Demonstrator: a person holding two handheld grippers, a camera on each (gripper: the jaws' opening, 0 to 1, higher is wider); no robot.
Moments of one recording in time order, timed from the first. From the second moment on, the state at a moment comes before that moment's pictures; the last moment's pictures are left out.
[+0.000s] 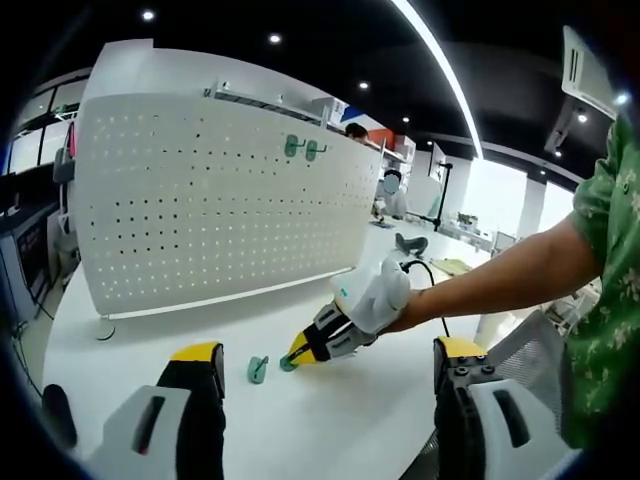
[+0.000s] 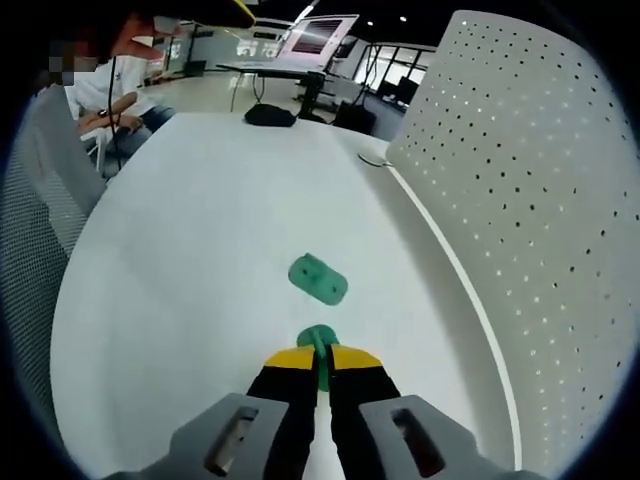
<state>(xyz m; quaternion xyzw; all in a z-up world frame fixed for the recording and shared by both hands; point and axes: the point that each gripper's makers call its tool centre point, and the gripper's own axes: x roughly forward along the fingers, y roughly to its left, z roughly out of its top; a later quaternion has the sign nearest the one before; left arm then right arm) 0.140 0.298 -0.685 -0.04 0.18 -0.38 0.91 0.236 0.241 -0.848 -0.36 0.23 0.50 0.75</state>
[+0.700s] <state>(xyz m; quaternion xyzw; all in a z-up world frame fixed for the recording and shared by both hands) 0.141 0.292 -0.679 -0.04 0.17 -0.39 0.90 0.235 0.239 -0.827 -0.31 0.21 0.48 0.79</state>
